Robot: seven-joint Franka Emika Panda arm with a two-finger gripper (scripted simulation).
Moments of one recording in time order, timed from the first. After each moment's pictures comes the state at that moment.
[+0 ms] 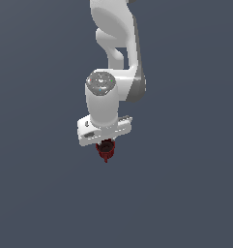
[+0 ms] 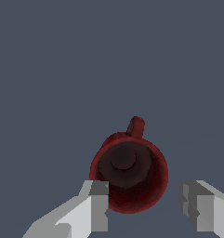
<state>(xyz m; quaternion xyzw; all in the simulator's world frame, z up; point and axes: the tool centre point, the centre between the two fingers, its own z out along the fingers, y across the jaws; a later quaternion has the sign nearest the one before) 0.030 -0.041 0.151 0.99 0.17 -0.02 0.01</state>
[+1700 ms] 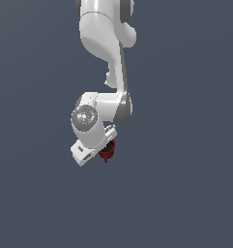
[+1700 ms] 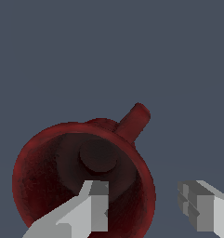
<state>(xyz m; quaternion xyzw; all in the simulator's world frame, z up) 0.038 -0.079 0.082 0.93 0.37 -0.08 -0.03</state>
